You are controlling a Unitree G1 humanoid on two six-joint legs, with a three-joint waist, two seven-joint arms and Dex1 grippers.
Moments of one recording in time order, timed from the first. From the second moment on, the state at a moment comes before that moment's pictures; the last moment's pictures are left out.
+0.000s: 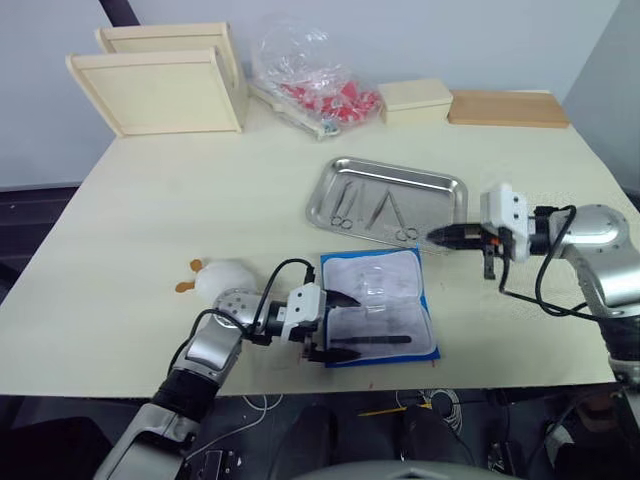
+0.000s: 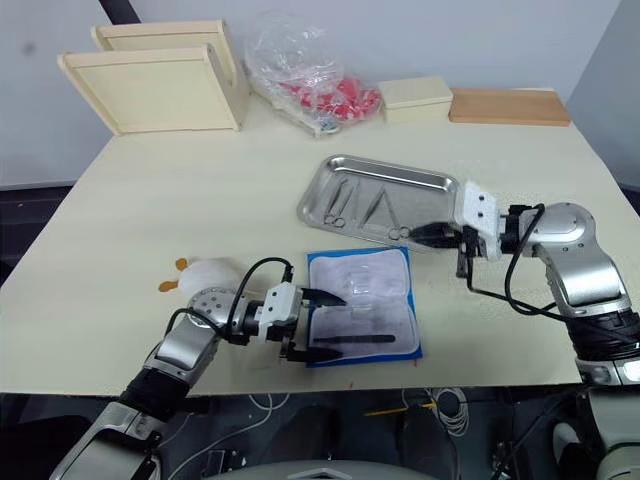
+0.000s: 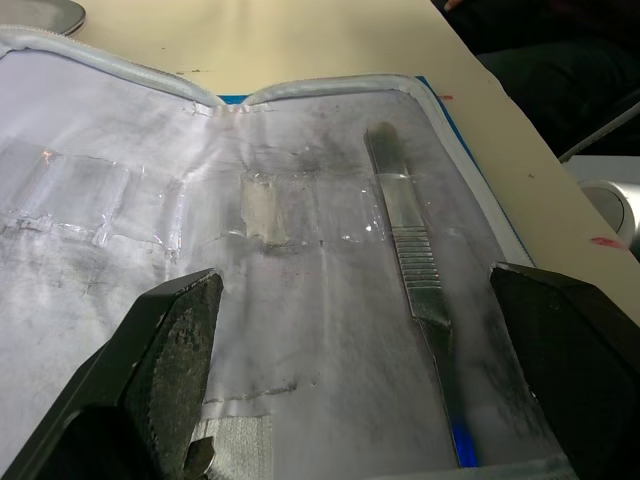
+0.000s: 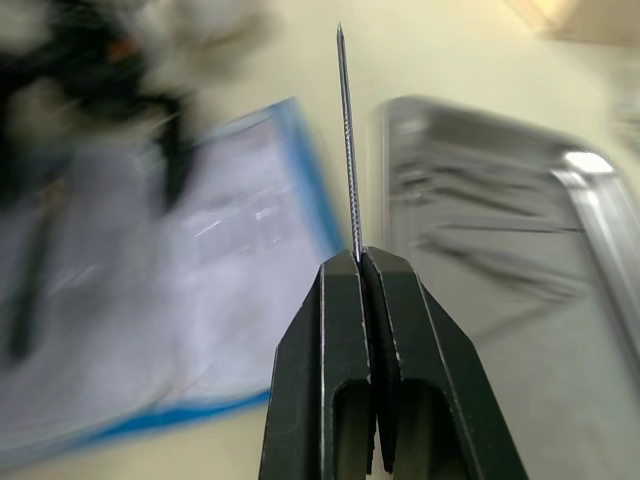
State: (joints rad) left arm -0.27 0.52 -0.30 0.17 -0.20 -0.11 -1.30; right arm -0.55 -0.69 0.07 -0.05 0.28 0.36 1.11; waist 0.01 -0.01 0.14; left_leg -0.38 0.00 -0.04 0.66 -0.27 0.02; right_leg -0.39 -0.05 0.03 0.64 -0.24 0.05
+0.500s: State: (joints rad) left arm -0.27 0.52 -0.31 0.17 -0.20 -0.12 -1.30; right arm -0.71 -0.43 0.07 0.09 0.20 0.80 0.58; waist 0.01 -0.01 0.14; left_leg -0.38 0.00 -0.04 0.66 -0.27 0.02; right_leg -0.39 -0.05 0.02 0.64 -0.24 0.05
